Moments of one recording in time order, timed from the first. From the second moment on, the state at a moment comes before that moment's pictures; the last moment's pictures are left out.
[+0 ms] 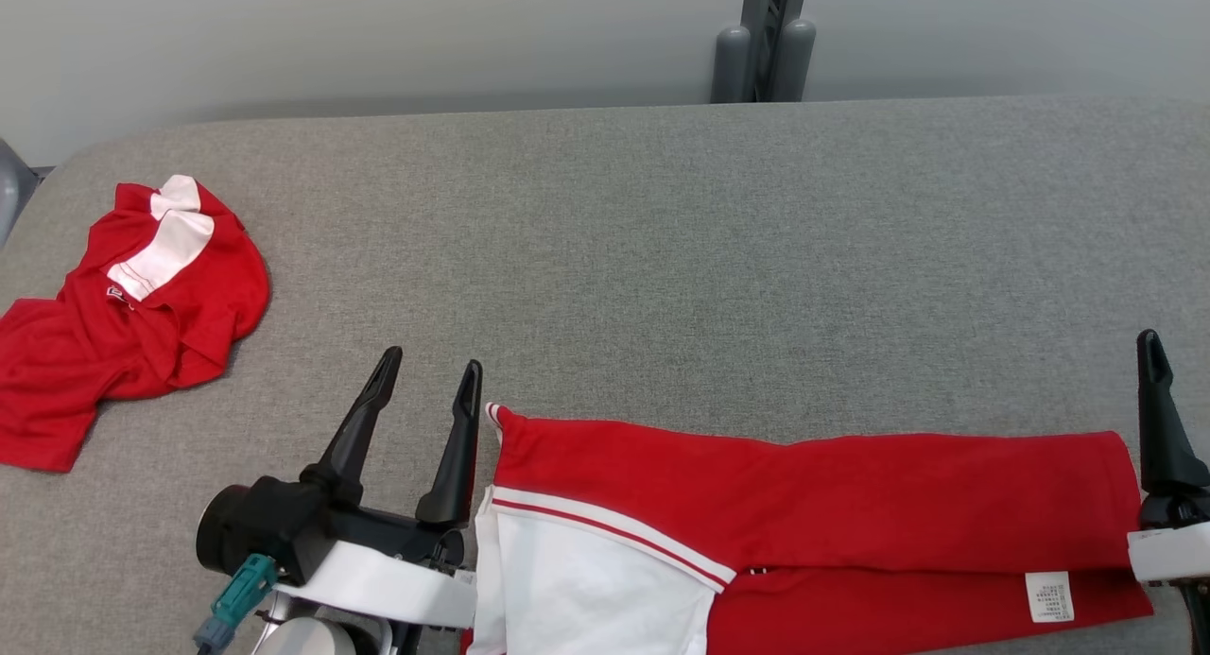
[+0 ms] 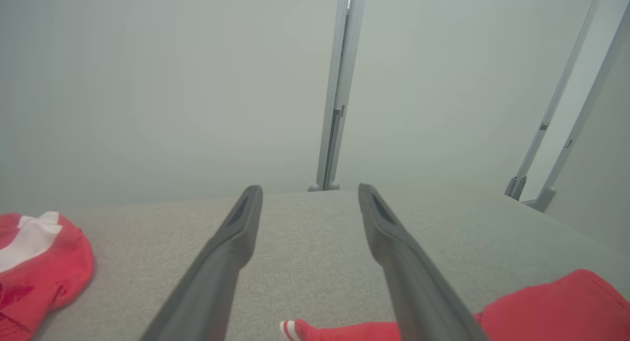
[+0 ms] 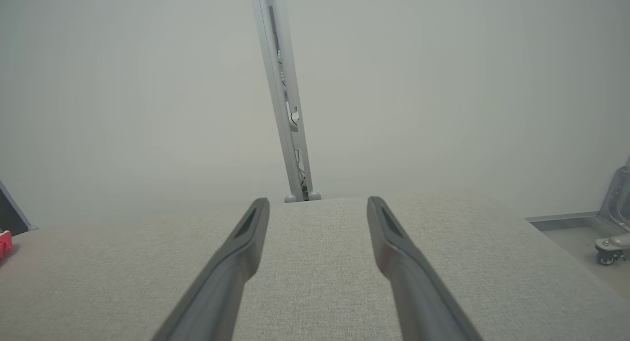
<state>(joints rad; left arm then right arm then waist) -0.11 0.24 -0.42 -0.03 -0.44 0.12 -0.26 -0.06 -0.32 -0.06 0.11 0.48 0.13 -0.25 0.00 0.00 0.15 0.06</state>
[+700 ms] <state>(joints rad) -0.07 0.05 -0.18 0.10 -0.31 0.01 -0.26 -0.04 -0.18 -0.08 0.28 0.44 0.13 -0.26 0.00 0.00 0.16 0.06</state>
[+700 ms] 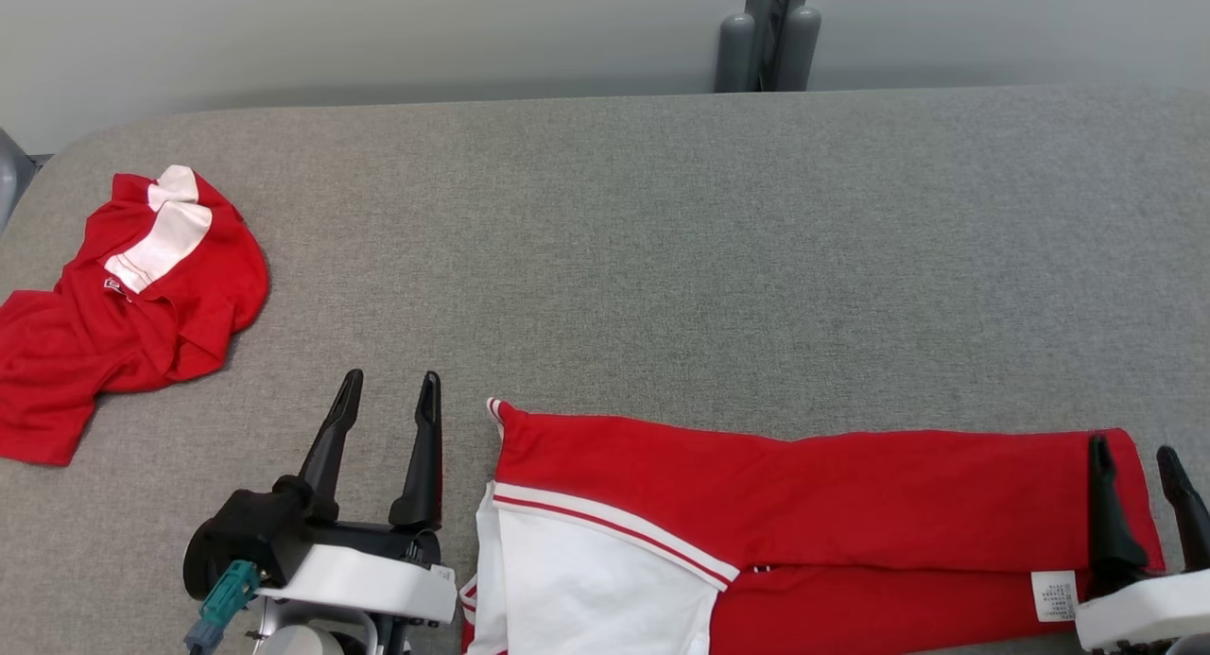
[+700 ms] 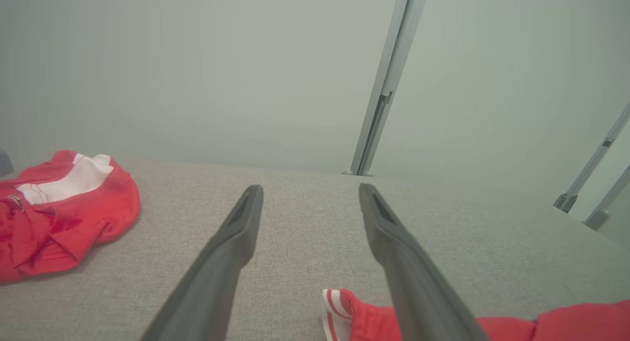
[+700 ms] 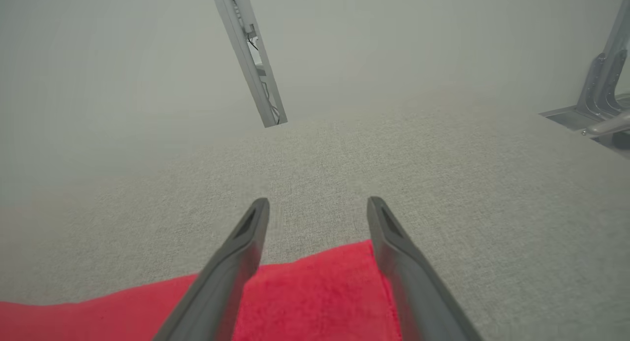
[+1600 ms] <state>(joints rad) -0.08 0.05 -0.18 0.12 -0.30 -0.01 -0.26 -0.14 -0.23 0.05 0.70 0.62 0.13 -0.26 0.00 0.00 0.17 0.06</state>
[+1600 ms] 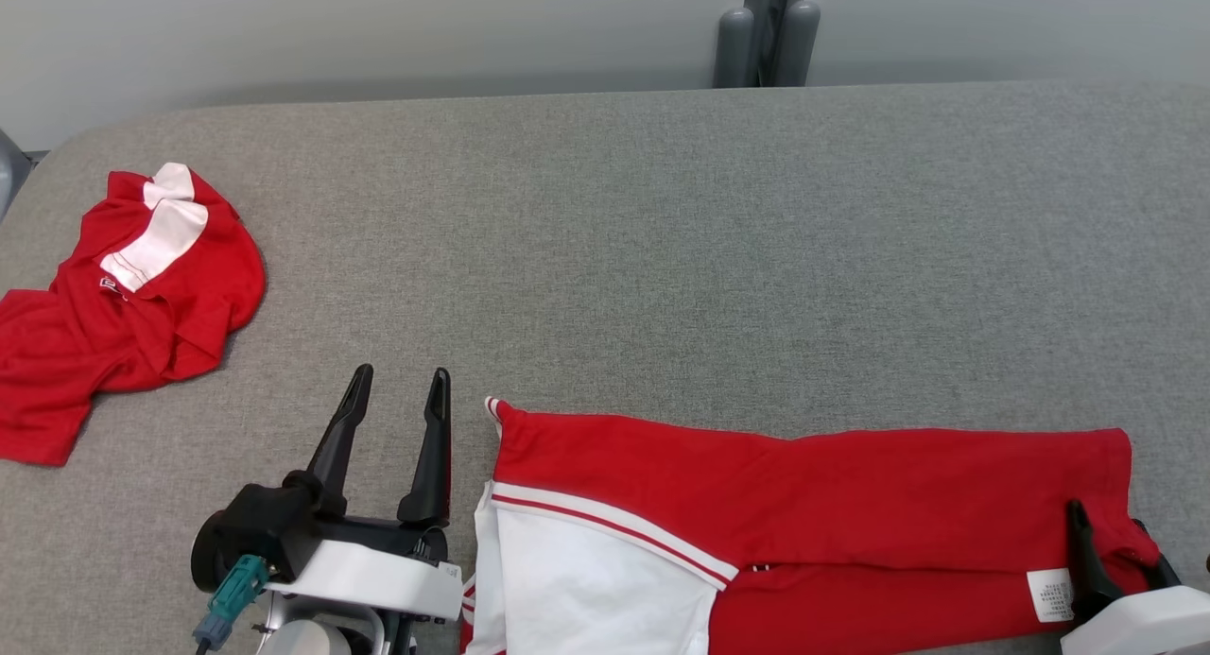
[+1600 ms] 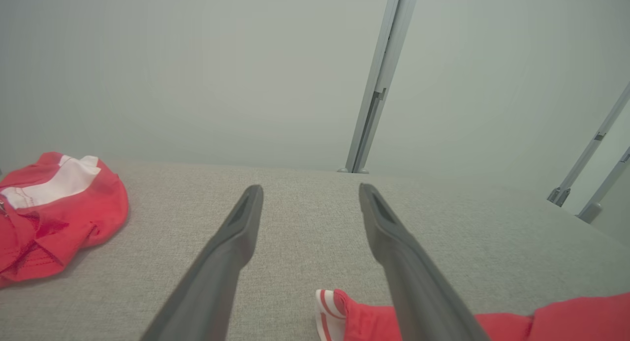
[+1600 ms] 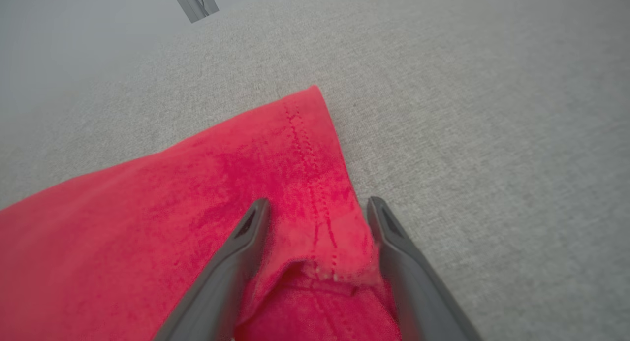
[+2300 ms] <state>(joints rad) -0.08 0.05 -0.18 0.12 -0.29 -0.01 -0.26 -0.23 -0.33 0.11 0.73 0.72 0.13 -0.26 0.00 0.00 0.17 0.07</state>
